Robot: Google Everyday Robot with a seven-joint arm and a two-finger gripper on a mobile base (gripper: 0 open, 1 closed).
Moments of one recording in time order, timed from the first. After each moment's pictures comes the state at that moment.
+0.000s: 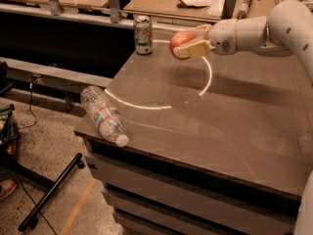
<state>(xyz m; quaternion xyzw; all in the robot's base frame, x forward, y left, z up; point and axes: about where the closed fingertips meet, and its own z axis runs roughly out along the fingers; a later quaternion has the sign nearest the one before) 0.714 -0.091 0.926 -0.48 0.64 0.29 0.52</state>
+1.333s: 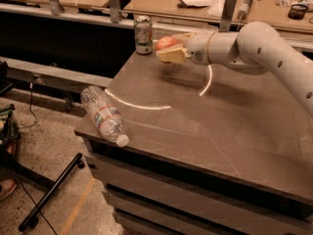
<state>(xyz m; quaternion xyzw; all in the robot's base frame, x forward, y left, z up) 0.739 -0.050 0.899 -0.40 0.68 0.23 0.56</state>
